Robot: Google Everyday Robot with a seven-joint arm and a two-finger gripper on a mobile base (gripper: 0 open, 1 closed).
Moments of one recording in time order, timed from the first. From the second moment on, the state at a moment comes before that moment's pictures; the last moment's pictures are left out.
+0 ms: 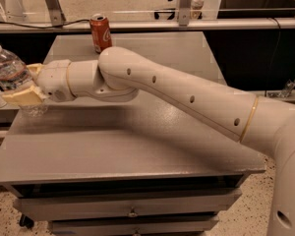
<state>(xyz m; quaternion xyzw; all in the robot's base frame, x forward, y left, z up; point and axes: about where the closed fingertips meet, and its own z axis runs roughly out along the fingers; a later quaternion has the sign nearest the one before) 0.523 0.311 0.911 -0.56 0.47 0.44 0.52</state>
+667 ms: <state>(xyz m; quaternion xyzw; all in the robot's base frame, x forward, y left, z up) 0.554 0.226 0.953 -0.55 0.48 0.41 0.55</state>
